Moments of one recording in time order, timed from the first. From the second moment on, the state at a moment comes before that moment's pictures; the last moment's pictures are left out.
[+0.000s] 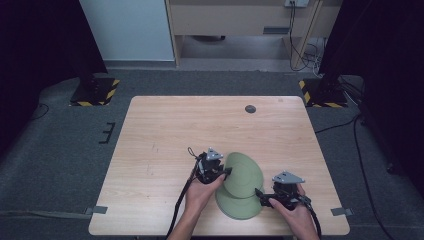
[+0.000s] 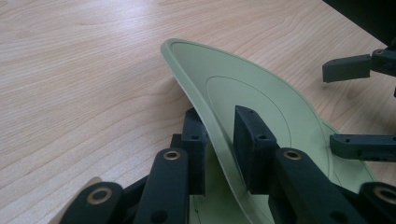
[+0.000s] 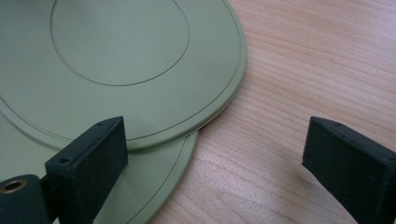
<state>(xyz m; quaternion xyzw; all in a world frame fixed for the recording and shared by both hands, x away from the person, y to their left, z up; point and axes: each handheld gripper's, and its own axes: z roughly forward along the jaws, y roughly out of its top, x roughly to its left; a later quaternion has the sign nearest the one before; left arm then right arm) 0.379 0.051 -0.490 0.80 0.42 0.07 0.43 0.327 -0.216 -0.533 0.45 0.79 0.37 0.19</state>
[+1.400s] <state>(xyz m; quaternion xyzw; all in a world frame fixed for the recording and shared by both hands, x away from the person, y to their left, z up) 0.373 0.045 -0.438 0.77 0.39 0.04 0.50 0.335 -0.245 -0.534 0.52 0.74 0.38 0.20</state>
